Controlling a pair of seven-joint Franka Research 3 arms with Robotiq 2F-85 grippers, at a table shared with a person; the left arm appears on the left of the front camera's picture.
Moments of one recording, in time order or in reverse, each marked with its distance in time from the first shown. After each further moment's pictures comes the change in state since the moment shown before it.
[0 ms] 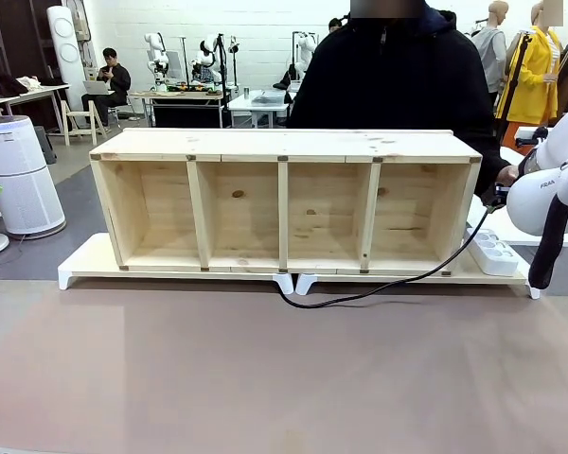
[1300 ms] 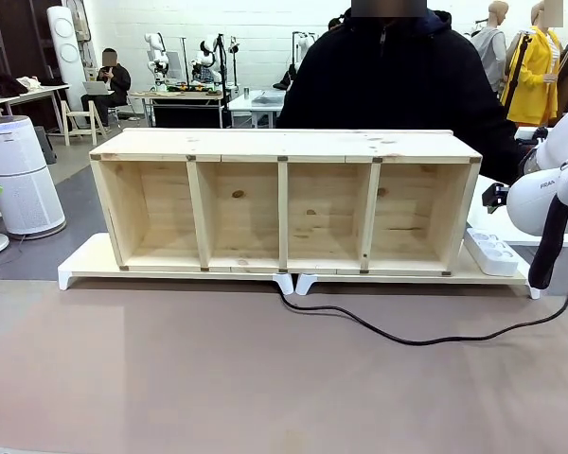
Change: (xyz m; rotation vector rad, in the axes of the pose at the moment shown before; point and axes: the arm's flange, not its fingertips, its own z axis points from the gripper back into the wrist) left arm 0.000 0.000 0.000 0.000 0.000 0.000; right arm 0.000 0.000 0.000 0.000 0.000 0.000
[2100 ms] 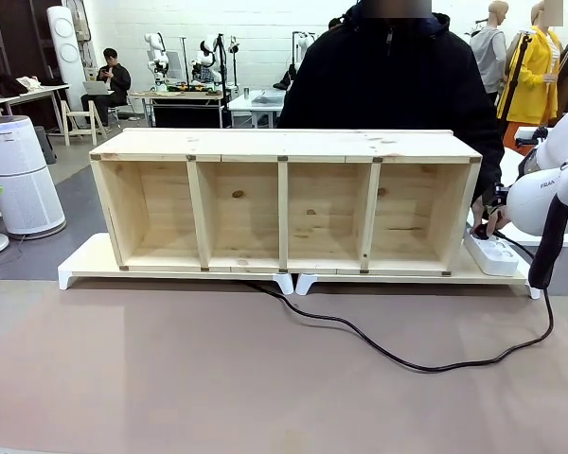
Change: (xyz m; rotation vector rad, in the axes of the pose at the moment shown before) left arm 0.000 0.000 0.000 0.000 0.000 0.000; right arm 0.000 0.000 0.000 0.000 0.000 0.000
